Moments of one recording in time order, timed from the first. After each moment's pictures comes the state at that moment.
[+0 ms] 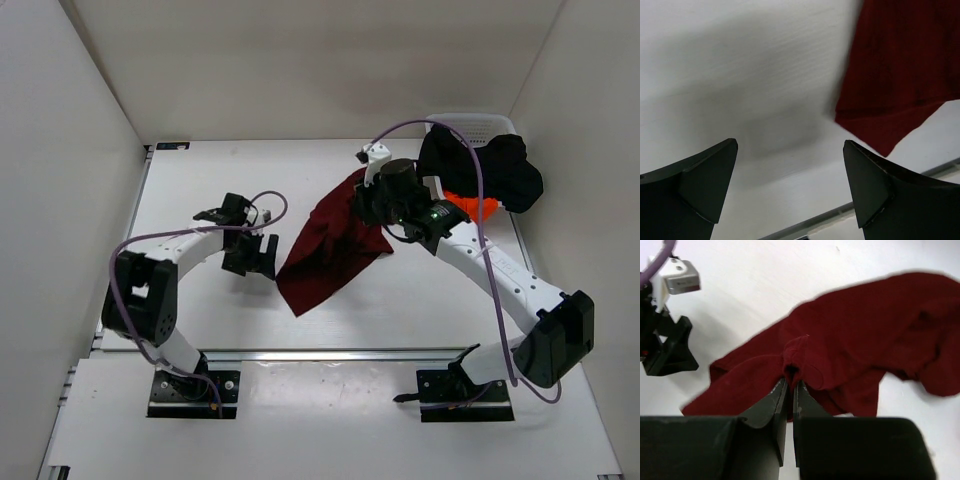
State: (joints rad) left arm -0.30 1.56 1.00 -0.66 0.21 -0.05; right arm 0.64 1.36 1.27 -0.38 -0.02 0.11
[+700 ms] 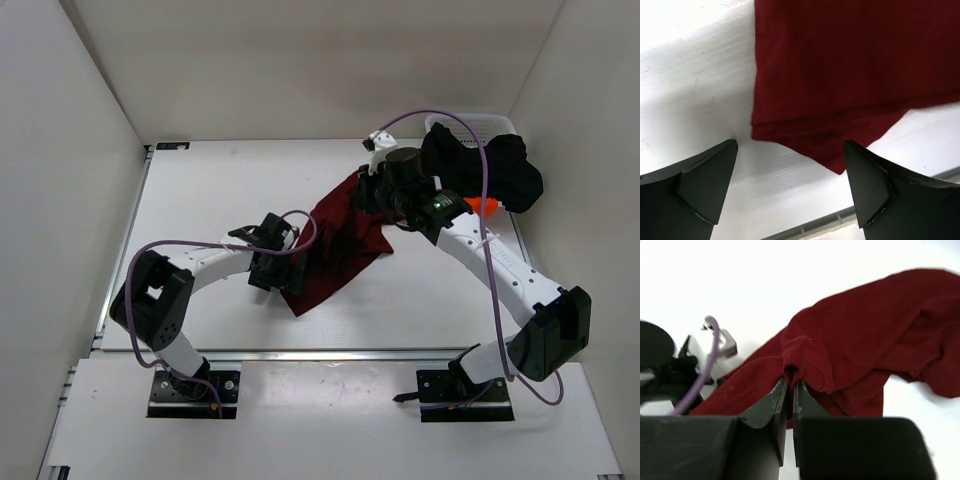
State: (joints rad) left arm -0.57 1.62 0.92 -0.51 0.13 -0.34; right arm 0.56 1.41 1.32 -0.41 -0.07 0.18
